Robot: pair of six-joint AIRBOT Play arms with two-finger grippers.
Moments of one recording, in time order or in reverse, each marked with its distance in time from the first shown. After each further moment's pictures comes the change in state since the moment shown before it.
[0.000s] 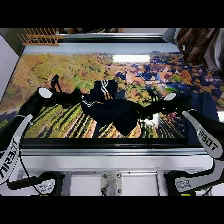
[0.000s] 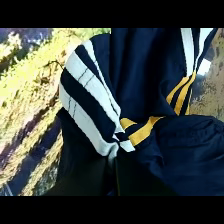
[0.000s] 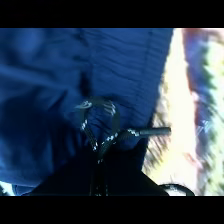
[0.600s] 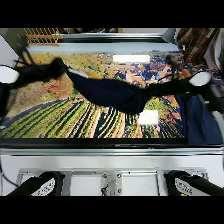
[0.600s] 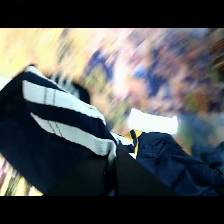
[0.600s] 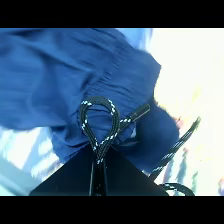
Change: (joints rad) left arm 0.048 0.288 0.348 0.002 -0.091 0.046; right arm -0.069 0.426 0.243 -0.227 0.040 -0.036
